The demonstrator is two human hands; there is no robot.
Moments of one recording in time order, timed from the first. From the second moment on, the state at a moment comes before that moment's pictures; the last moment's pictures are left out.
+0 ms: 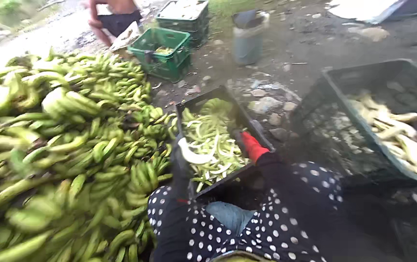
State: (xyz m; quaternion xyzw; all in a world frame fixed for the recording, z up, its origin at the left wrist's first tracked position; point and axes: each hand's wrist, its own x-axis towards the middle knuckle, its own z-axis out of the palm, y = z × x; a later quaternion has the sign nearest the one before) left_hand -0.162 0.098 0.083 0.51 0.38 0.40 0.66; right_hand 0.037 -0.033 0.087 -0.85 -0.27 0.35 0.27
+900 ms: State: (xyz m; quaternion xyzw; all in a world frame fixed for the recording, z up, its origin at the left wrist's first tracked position) left_hand -0.139 0.006 -0.041 0.91 0.32 -0.20 0.19; right_hand 0.156 -0.394 0.069 -0.99 0.07 0.08 0.11
